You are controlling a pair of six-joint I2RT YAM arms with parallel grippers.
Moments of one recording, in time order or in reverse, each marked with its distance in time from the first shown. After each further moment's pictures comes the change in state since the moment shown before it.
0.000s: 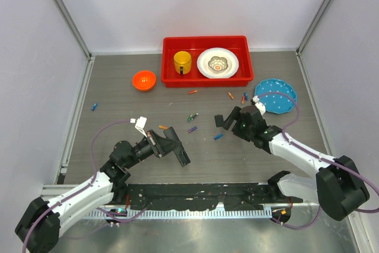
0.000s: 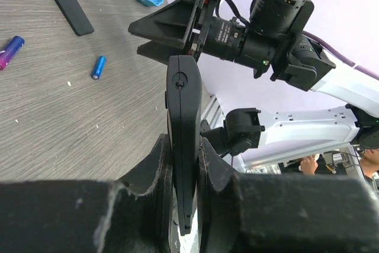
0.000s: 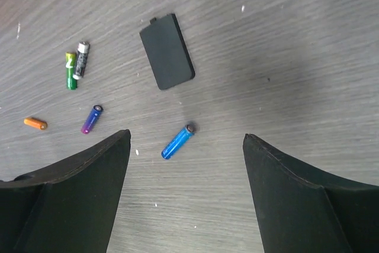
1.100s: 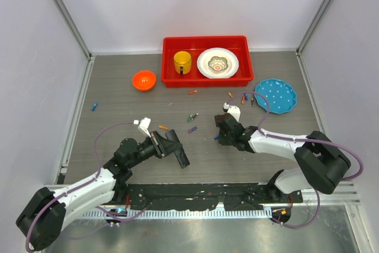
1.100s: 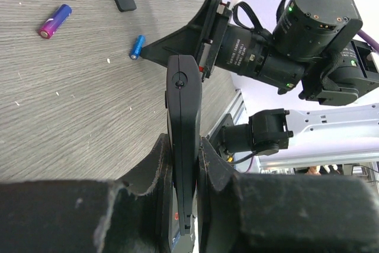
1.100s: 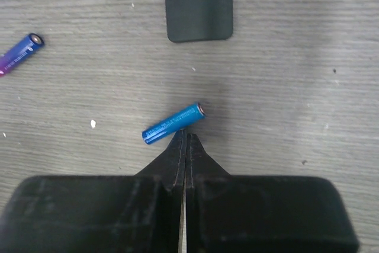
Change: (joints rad) left arm 0.000 0.129 0.001 -0.028 -0.028 0.001; right arm 0.264 0.241 0.042 0.002 0.169 -0.201
